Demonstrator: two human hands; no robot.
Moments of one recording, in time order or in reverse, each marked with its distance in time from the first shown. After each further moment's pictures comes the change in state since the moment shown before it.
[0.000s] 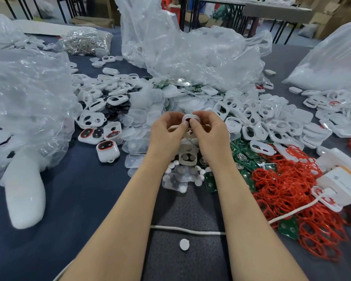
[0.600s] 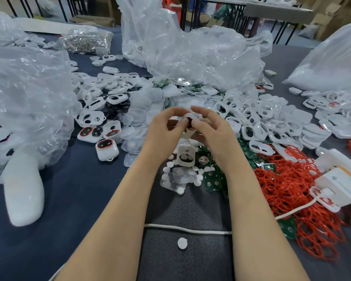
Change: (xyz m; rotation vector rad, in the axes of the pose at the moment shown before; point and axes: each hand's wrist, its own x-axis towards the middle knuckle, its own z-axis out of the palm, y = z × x) left_hand 0.001 0.006 -0.010 0.197 -0.107 0.174; right_hand 0.006 0.000 -0.019 0.233 -0.257 0.090
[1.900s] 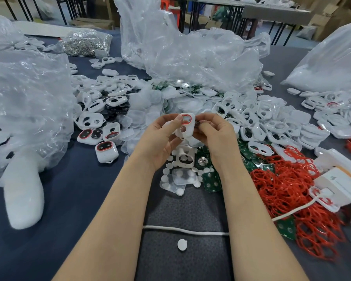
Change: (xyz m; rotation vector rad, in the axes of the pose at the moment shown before) left_hand 0.005 -0.002 -0.001 -0.742 0.020 -0.491; right_hand 0.006 0.007 0.004 0.139 0.189 -0.004
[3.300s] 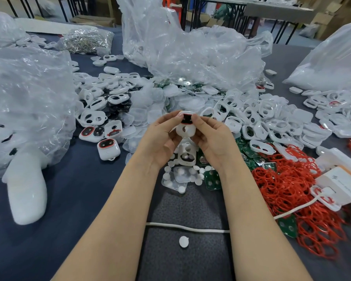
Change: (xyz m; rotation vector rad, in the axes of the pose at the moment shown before) left_hand -0.007 0.005 0.004 -0.161 -0.016 -0.048; right_hand -0.008 -0.006 0.006 0.297 -0.103 0.197
